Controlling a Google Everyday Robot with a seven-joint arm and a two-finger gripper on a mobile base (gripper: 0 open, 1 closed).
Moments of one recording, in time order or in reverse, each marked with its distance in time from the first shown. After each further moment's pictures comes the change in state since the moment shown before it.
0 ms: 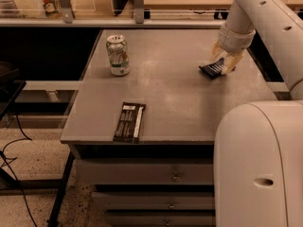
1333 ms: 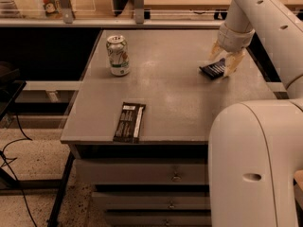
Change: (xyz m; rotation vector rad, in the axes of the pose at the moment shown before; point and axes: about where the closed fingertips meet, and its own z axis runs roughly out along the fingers) arm 0.001 -0.002 0.000 -0.015 0.002 -0.010
